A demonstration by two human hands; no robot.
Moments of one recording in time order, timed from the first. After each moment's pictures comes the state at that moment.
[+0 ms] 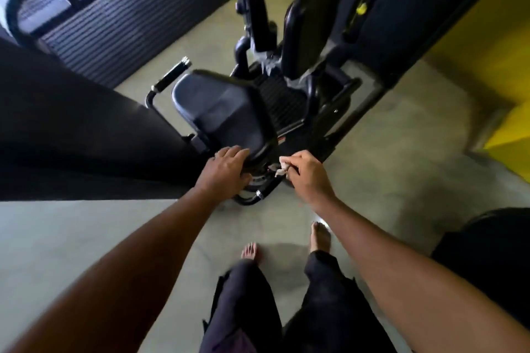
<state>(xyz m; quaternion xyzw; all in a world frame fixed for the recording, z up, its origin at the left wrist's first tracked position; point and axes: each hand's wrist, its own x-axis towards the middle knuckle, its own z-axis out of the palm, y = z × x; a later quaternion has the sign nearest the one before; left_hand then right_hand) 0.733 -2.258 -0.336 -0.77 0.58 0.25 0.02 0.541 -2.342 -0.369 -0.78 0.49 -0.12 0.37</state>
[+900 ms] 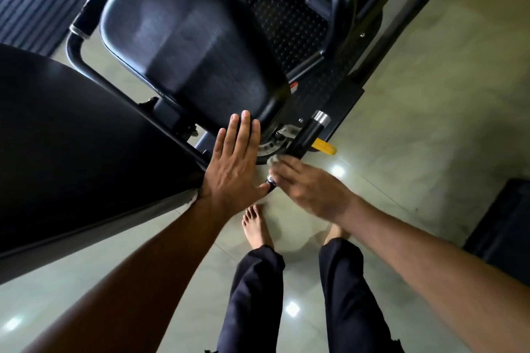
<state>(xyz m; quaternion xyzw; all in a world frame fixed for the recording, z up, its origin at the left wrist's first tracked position) 0.738 -2.245 -0.515 -0.71 0.69 0.14 0.08 0.540 -2.304 -0.557 -0.98 0.14 -0.06 0.12</state>
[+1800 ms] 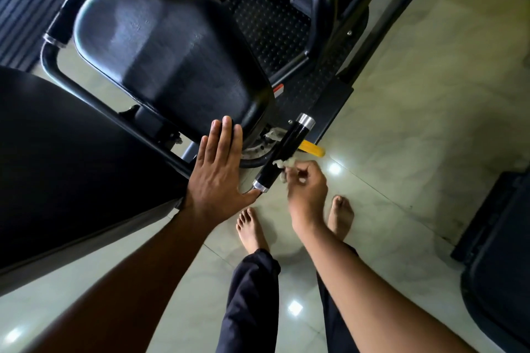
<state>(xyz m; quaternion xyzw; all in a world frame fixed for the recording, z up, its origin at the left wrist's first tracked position) 0.736 -2.248 -0.518 -0.71 0.68 0.15 0.07 0.577 -2.281 -0.561 -0.37 0.72 -0.32 0.49</state>
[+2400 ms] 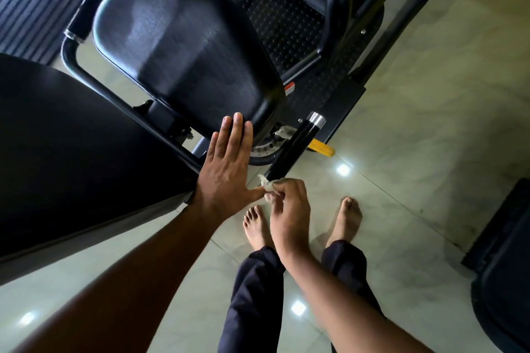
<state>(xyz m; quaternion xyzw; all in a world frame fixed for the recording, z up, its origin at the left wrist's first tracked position) 0.738 -2.249 -0.518 -0.71 0.68 0.16 0.09 0.590 -2.216 -0.540 -0.57 0.62 -0.28 0.46</state>
